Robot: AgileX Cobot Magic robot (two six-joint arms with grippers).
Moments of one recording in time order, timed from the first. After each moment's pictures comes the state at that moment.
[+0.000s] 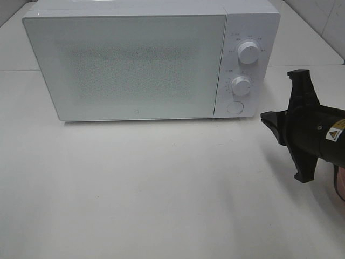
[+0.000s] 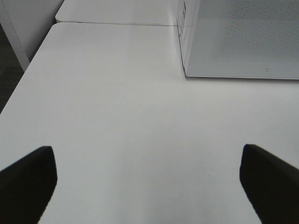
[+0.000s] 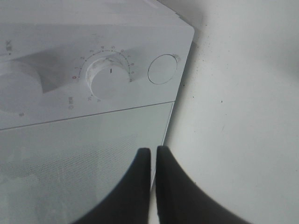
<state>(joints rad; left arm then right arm) 0.04 0.00 -0.50 -0.04 1.05 0.02 0.40 1.51 -0.34 0.14 -0.68 1.41</state>
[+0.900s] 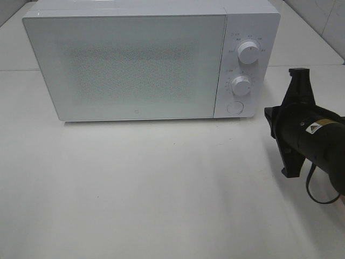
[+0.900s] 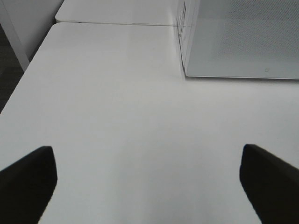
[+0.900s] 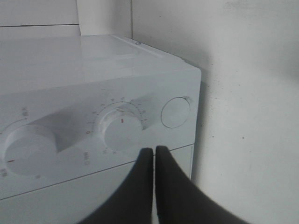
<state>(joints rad) 0.04 0.00 -0.50 -0.04 1.05 0.02 0.55 1.65 -0.40 0.62 -0.86 1.25</state>
